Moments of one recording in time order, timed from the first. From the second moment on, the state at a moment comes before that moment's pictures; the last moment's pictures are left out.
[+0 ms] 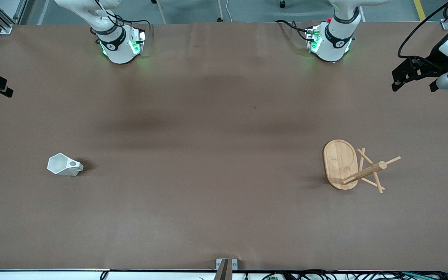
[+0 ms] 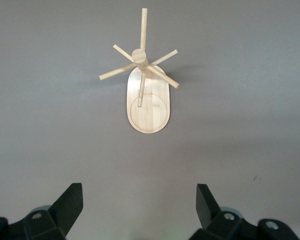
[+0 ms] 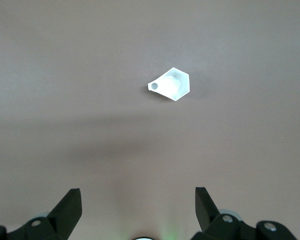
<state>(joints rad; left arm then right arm) 0.01 -0.09 -0.12 -1.58 0.01 1.53 -0.07 -0.03 -0.01 -0.10 -1.50 0.01 1.44 -0.07</state>
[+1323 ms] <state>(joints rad) 0.01 -0.09 -0.12 -1.58 0.01 1.53 -0.07 -0.02 0.04 -0.15 -1.74 0.01 1.74 -0.24</state>
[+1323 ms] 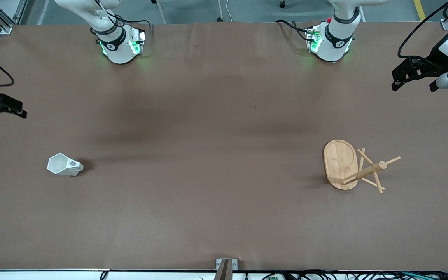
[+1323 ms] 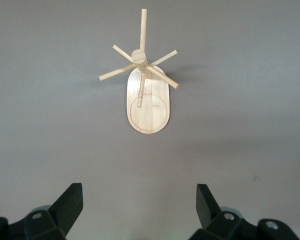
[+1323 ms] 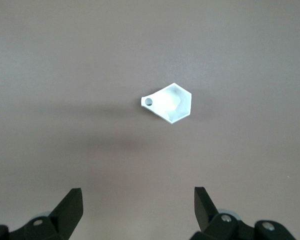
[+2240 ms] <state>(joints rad) 0.01 -0.08 -0.12 -1.58 0.01 1.53 -0.07 -0.06 0.35 -0.22 -1.92 0.12 2.23 -0.45</state>
